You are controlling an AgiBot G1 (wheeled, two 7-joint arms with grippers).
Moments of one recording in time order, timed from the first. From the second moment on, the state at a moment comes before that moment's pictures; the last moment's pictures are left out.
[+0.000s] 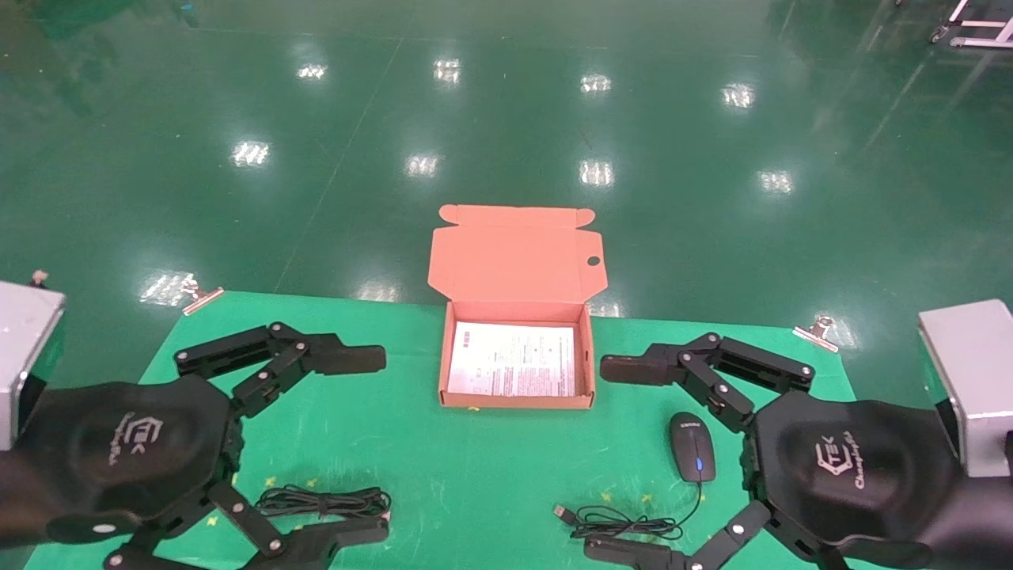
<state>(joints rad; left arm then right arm) -1.07 0.61 0.28 -1.28 0.73 1.49 -0.19 1.08 -0.61 -0.28 1.28 -0.73 -1.49 0.19</state>
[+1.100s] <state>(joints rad) -1.23 0.65 0.43 -1.33 1.07 1.51 -0.20 1.27 -0.63 -0.46 1.33 -1.05 -1.57 0.14</state>
